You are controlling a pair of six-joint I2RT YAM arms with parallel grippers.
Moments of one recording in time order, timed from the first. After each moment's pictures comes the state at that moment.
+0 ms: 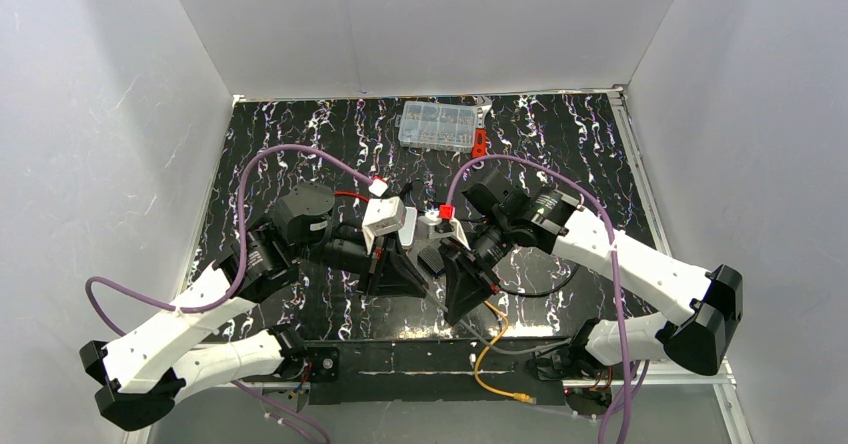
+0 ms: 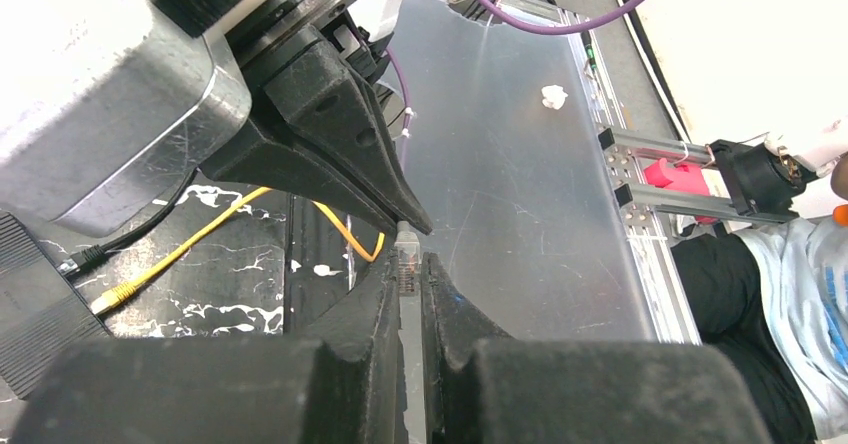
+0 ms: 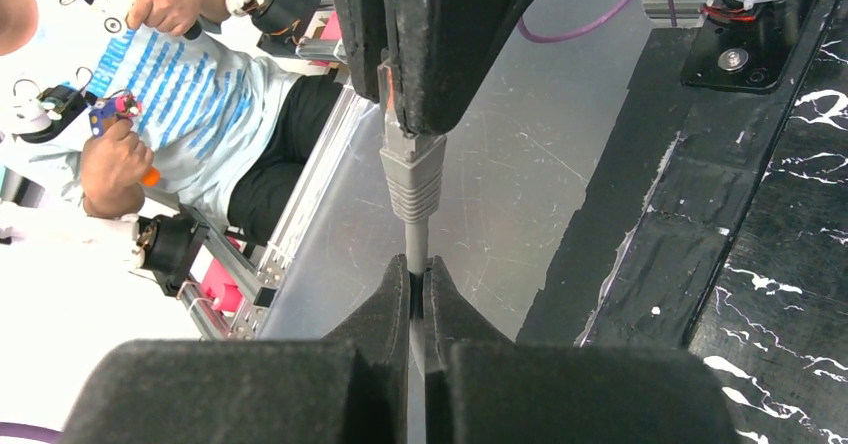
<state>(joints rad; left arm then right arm) -0.93 0.89 1.10 -0.53 0.81 -0.16 0.94 1.29 1.22 -0.89 -1.32 -0.28</state>
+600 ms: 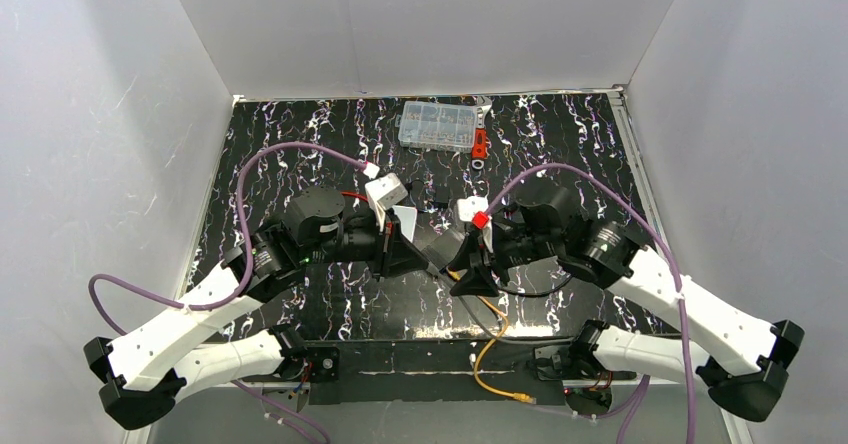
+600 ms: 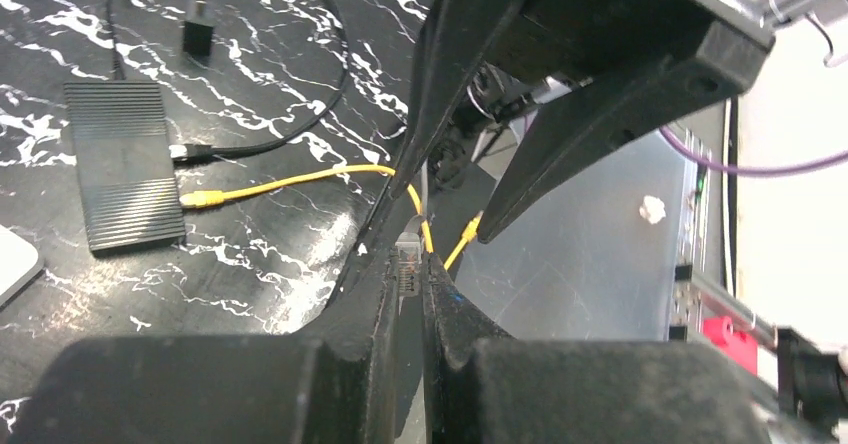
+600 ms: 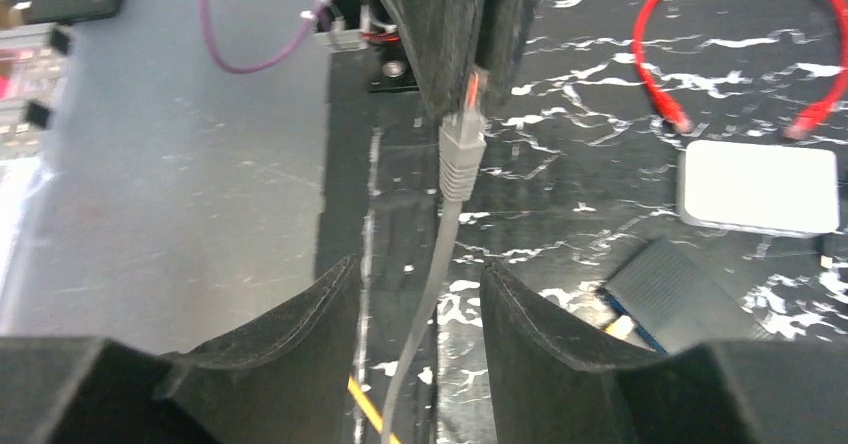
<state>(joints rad) -0.93 0.90 1.05 -0.54 0.44 -0.36 0.94 0.98 1.08 -0.63 -0.75 -0.16</state>
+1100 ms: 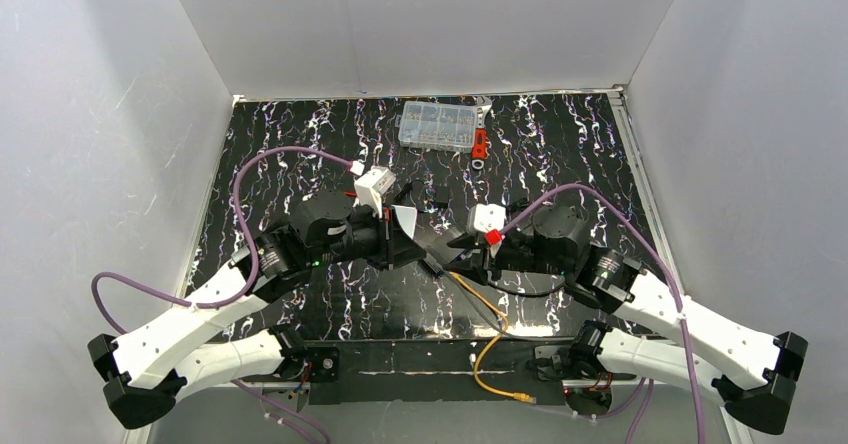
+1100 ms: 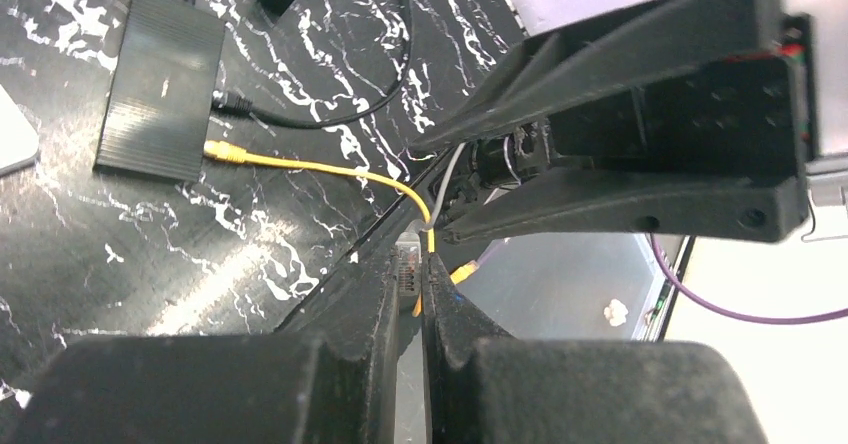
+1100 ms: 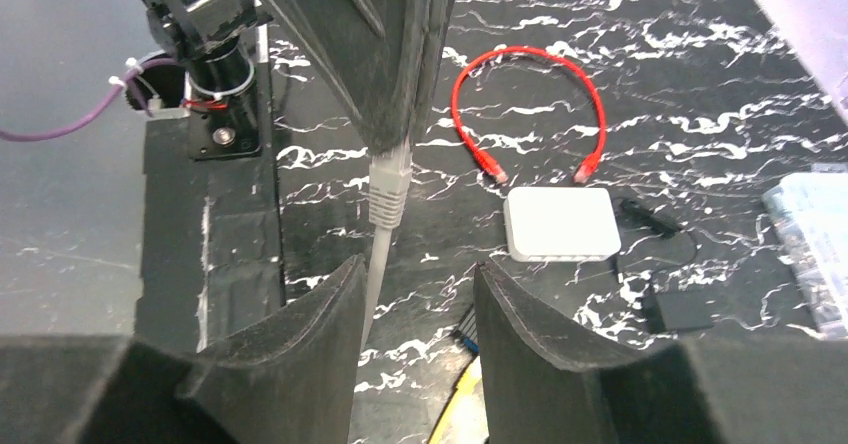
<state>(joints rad) -0.93 0.90 1.01 -0.55 0.19 -0.66 0.99 0.81 0.79 -0.21 -0.39 -0.20</state>
